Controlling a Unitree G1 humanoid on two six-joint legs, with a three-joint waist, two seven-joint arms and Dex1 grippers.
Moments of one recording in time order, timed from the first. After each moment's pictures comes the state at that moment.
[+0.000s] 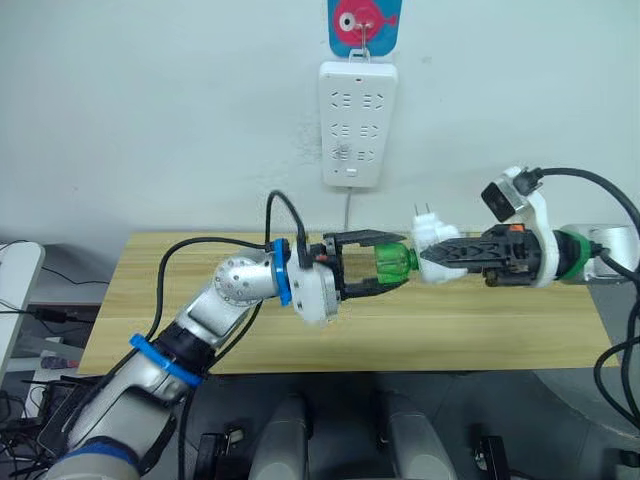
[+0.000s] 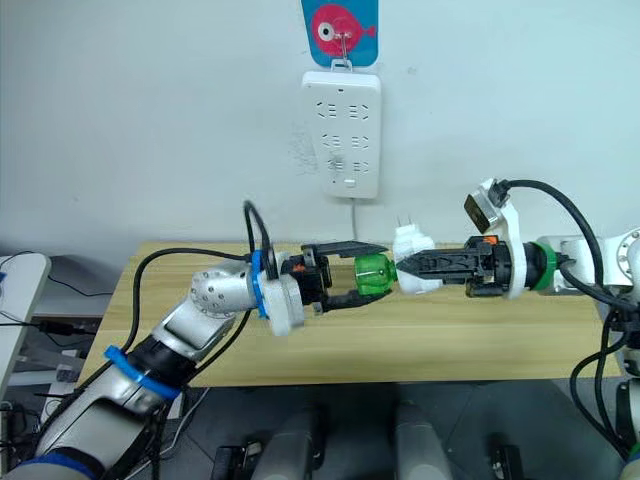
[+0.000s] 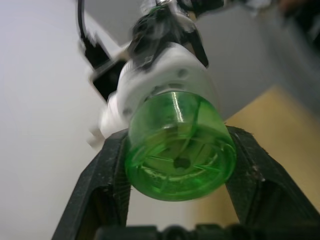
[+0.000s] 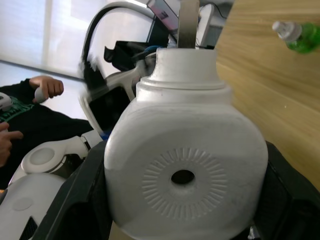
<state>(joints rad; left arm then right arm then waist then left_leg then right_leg) -0.65 0.68 -0.52 -0.16 -0.69 -0.09 -0.83 -0.72 -0.97 0.00 0.11 1.92 1.48 0.40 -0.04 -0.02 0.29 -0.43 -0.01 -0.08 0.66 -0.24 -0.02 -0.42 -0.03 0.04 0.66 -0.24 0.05</state>
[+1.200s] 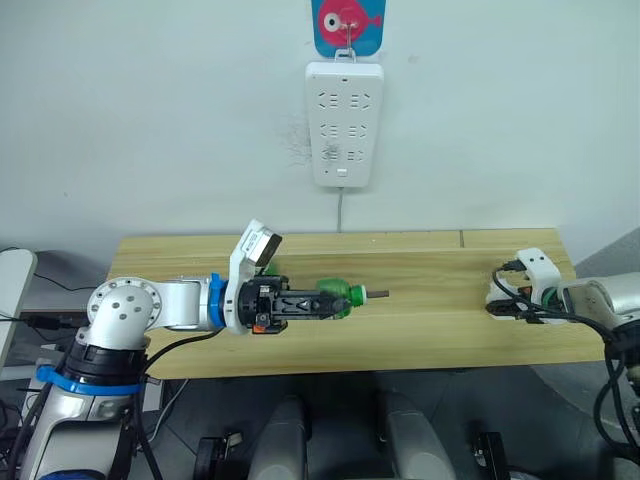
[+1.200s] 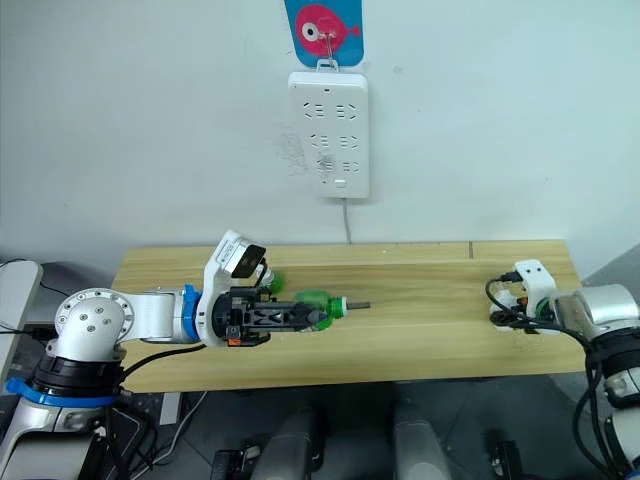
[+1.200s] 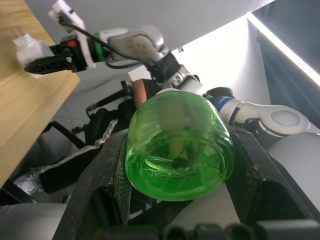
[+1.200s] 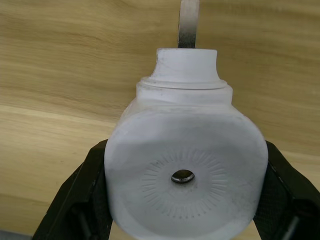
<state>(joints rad) -0.48 0.72 -0.02 -0.12 -1.63 1.30 -0.65 -0.62 -0.87 0.27 0.52 0.48 1.01 0.54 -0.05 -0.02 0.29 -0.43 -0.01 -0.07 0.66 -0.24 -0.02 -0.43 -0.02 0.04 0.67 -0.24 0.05</state>
